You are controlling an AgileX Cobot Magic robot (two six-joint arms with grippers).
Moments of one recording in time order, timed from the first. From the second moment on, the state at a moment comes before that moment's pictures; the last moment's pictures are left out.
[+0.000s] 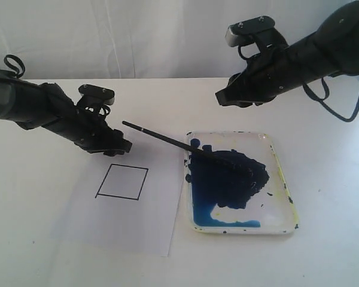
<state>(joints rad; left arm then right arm) -0.35 2.06 -1.30 -0.55 0.28 0.63 0.22 1.79 -1.29 0.76 0.54 -0.94</state>
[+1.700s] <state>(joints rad) -0.35 2.09 -1.36 -0.52 0.35 0.62 0.36 2.22 -1.74 0.78 0.67 -1.18</state>
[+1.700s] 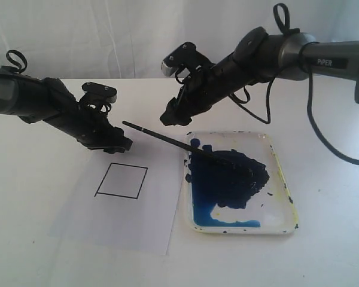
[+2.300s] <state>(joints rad) -0.35 2.09 -1.36 -0.52 0.34 0.62 0.45 2.35 -1.74 0.79 0.46 -1.20</state>
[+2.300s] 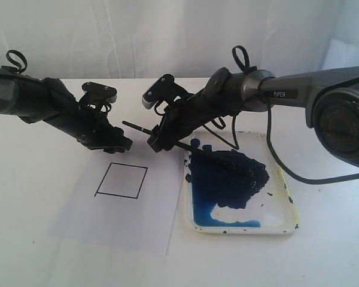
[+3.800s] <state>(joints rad) -0.35 2.09 -1.36 -0.52 0.34 0.62 0.45 2.37 -1.74 0.79 0.42 -1.20</state>
